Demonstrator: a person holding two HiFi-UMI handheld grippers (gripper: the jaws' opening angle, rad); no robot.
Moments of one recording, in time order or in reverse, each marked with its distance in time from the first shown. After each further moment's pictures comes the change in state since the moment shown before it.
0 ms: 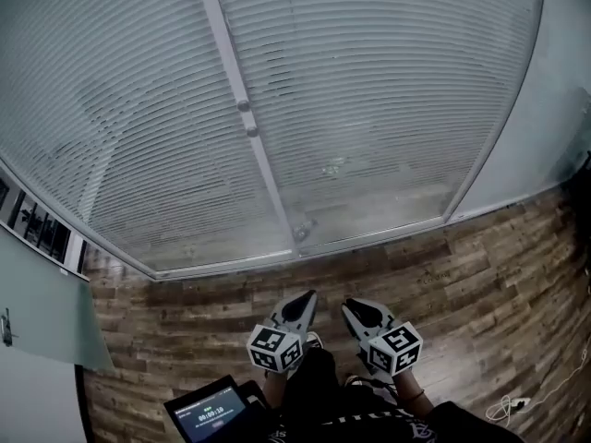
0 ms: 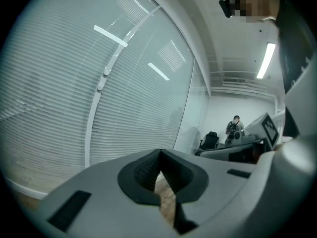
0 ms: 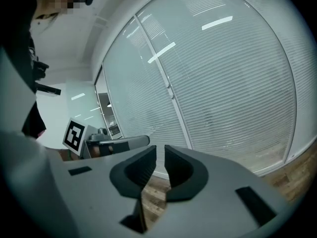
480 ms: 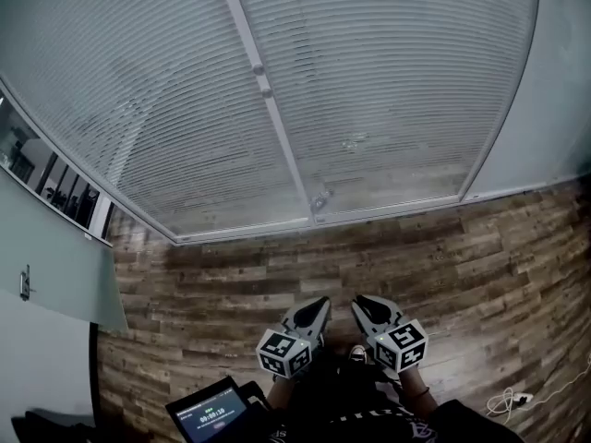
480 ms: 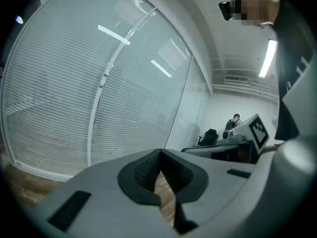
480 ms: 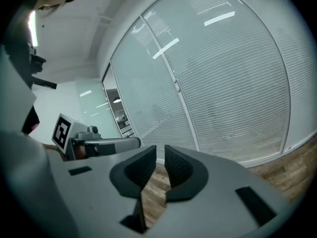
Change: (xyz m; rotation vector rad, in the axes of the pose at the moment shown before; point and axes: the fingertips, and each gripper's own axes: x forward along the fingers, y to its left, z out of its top) left arm -0.108 -0.148 -0.078 -0.042 0.045 0.041; right arm -0.133 0.062 -0.082 -0.013 0.045 0.042
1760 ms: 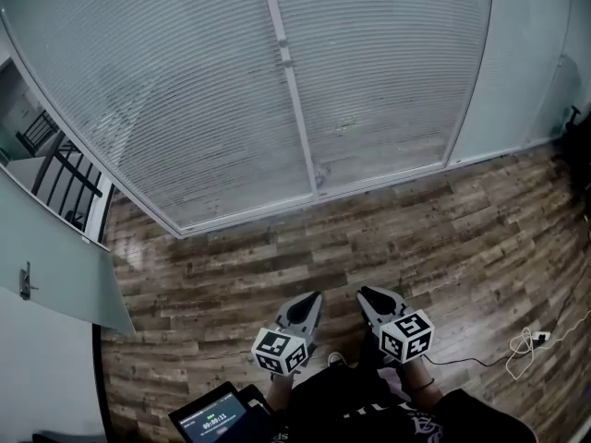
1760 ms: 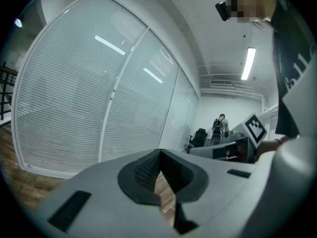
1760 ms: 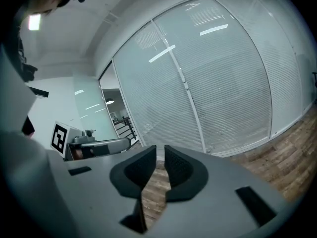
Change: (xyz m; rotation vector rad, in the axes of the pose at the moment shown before) left arm -0.337 0.000 -0.095 0.068 -0.035 -0.068; right arm -0.054 0.301 -0.139 0.052 -0.037 -0.138
